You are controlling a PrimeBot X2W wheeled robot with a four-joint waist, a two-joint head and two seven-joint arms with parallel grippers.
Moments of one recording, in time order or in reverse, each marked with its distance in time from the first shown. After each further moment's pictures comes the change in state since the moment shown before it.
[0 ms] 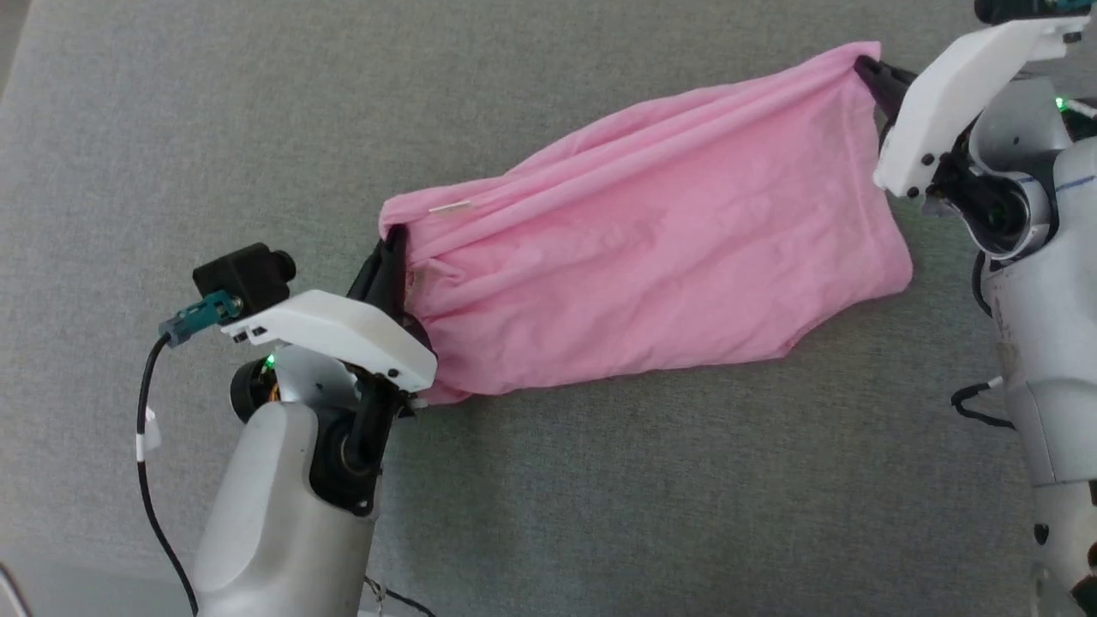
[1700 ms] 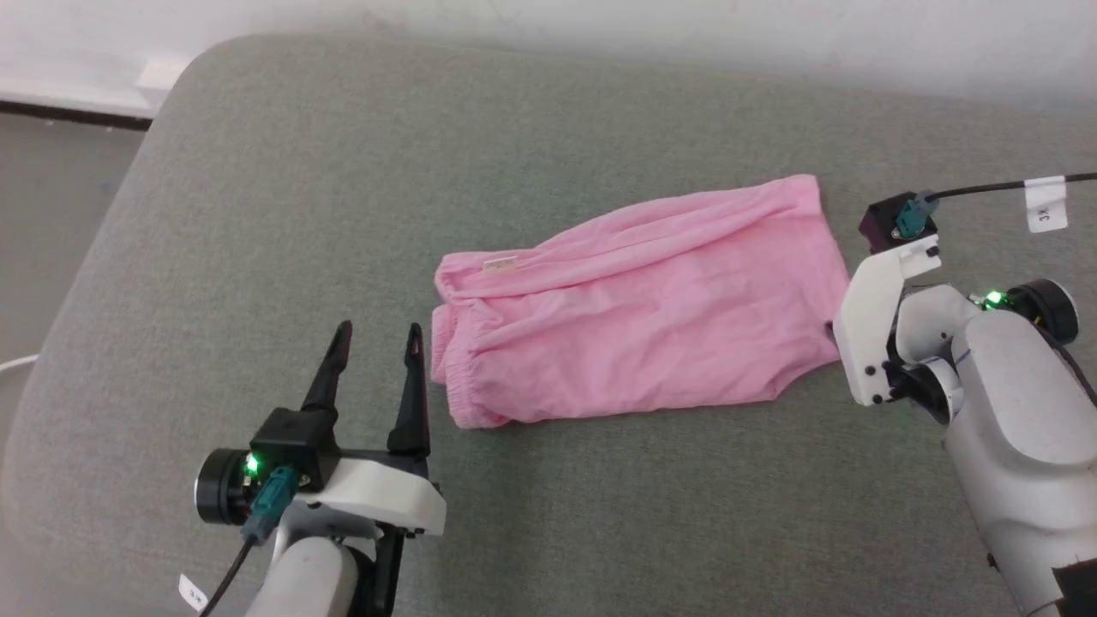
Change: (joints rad) left arm 0.254 0.123 -0.163 -0.103 0.393 0.067 -0.376; right arm 0.231 -0.041 0.160 0.100 -0.241 0.000 0.121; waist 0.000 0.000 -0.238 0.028
